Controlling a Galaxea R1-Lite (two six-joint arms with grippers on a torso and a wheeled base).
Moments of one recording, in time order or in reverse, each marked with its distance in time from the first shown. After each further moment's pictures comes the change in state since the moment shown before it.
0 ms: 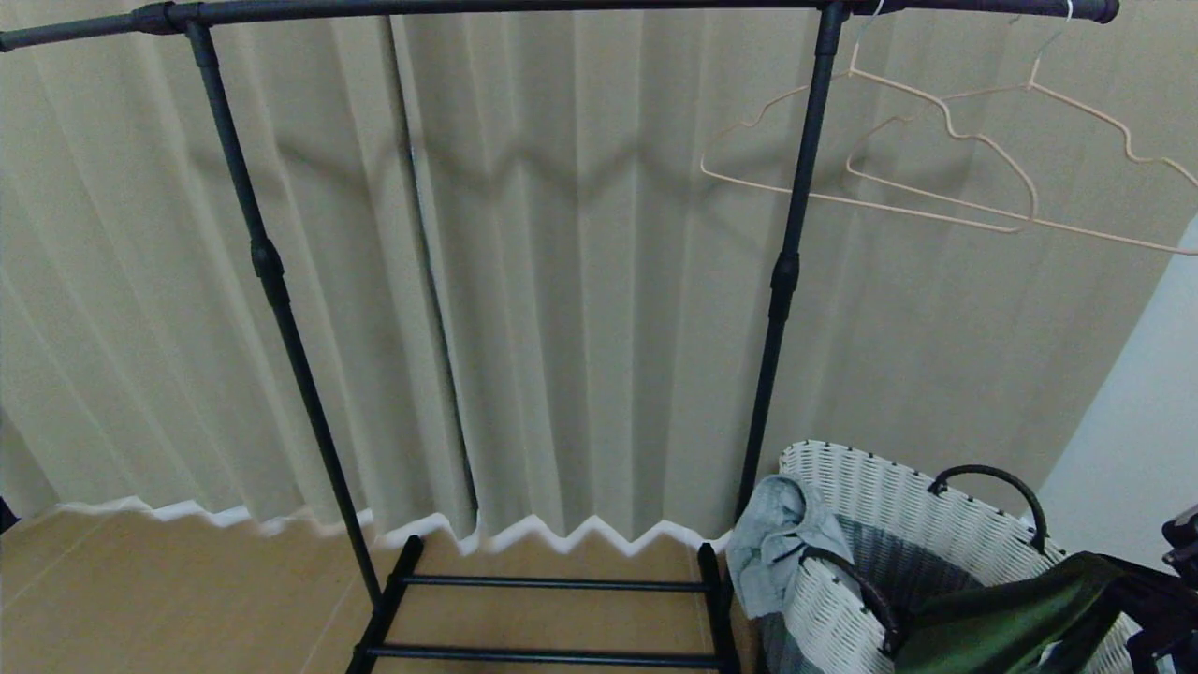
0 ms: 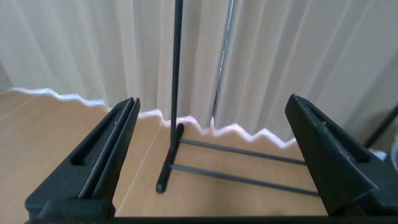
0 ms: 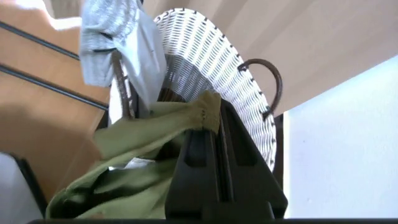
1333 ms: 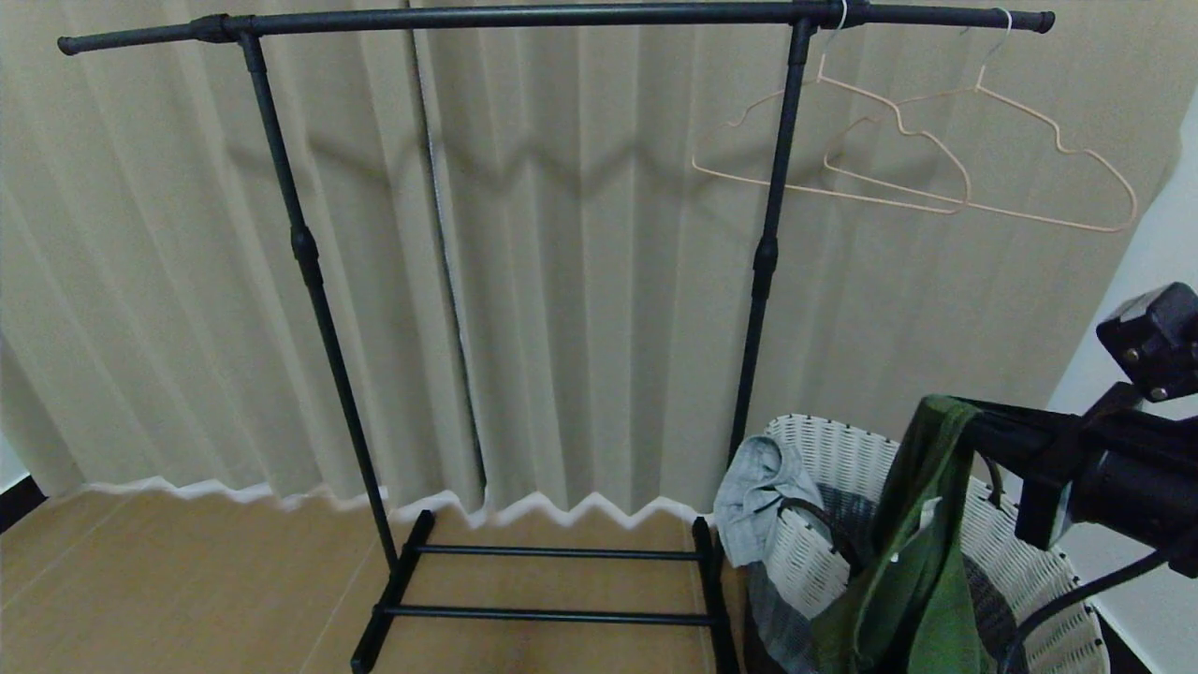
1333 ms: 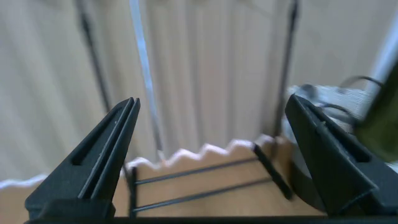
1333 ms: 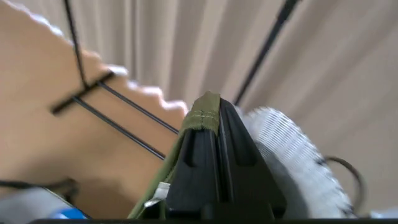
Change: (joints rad) left arm -0.004 0.234 -0.293 -0.076 -0.411 0.074; right arm 0.423 0.187 -0.394 -0.005 0.036 0.280
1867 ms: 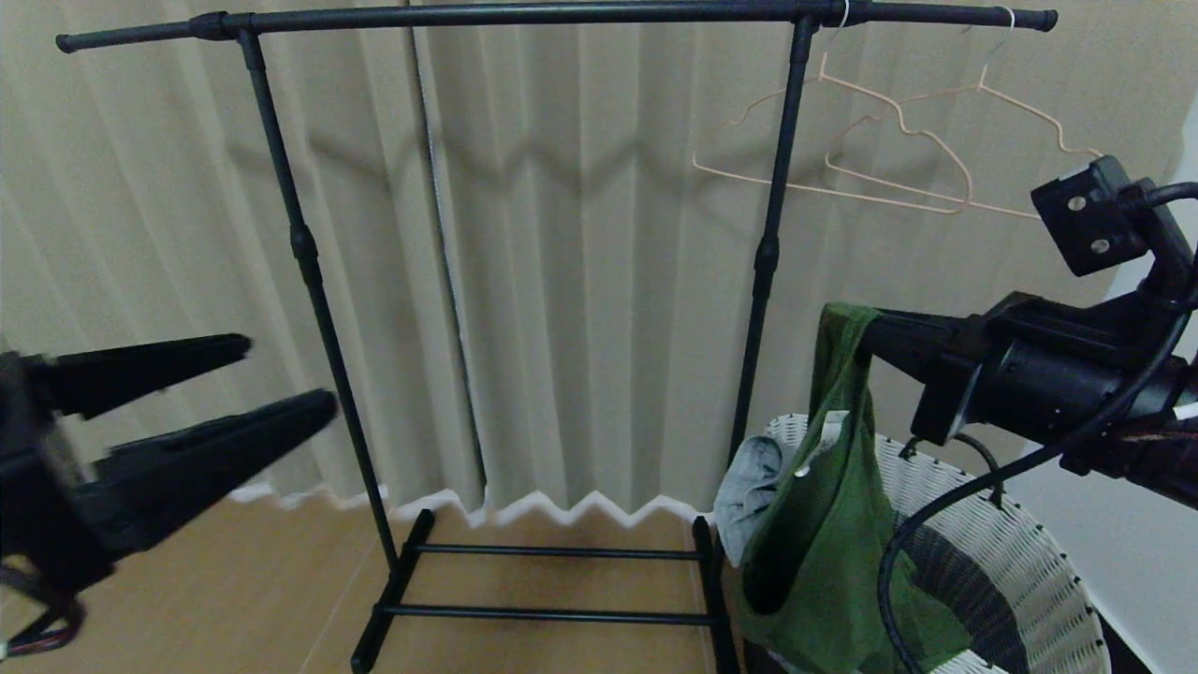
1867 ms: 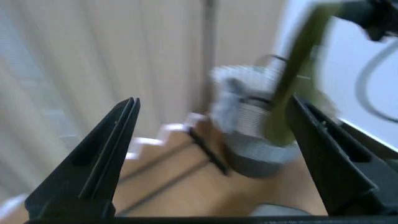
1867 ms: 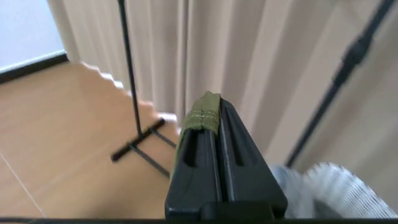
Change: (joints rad) left arm -0.462 0.803 -0.361 -0.244 0.051 -0.029; right arm 0.164 0.158 -0.211 -0.101 0.000 0.164
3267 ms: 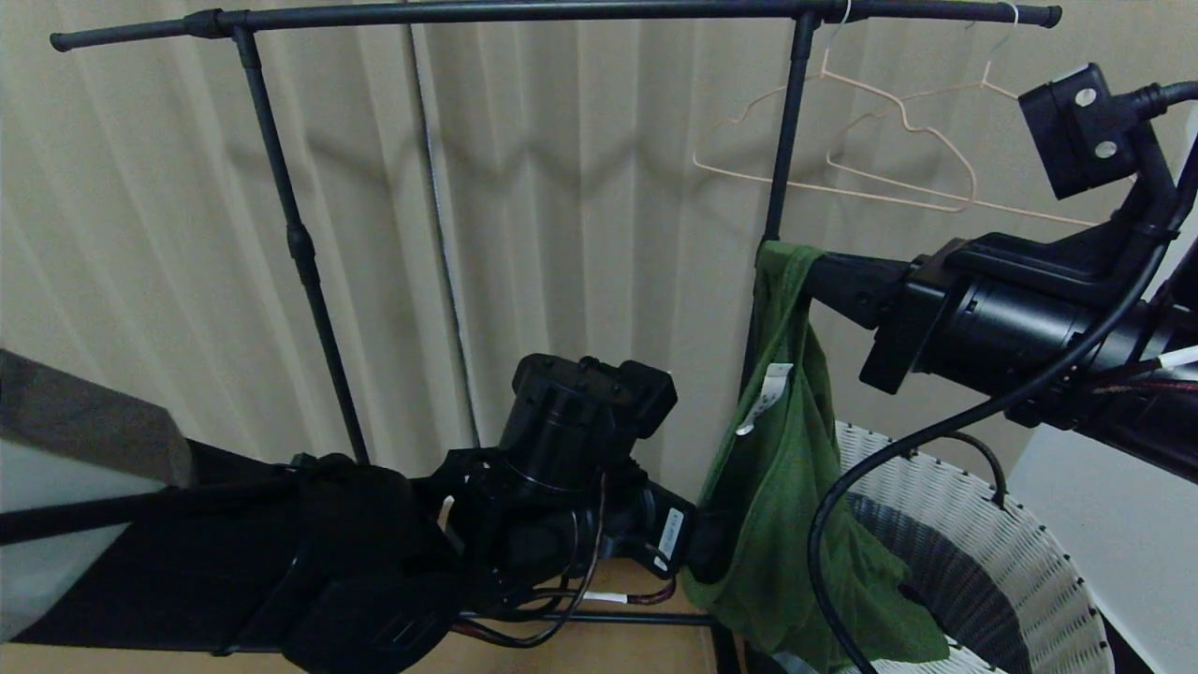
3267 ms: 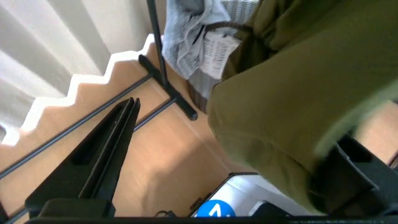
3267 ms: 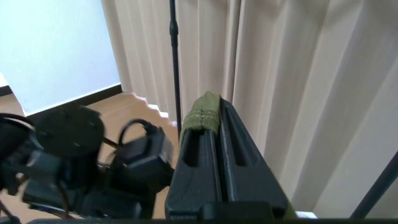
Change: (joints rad) left arm -0.387 0.889 -0.317 -0.160 0.246 -0.107; right arm 0.097 0.069 -0.114 -0.074 0.061 0.101
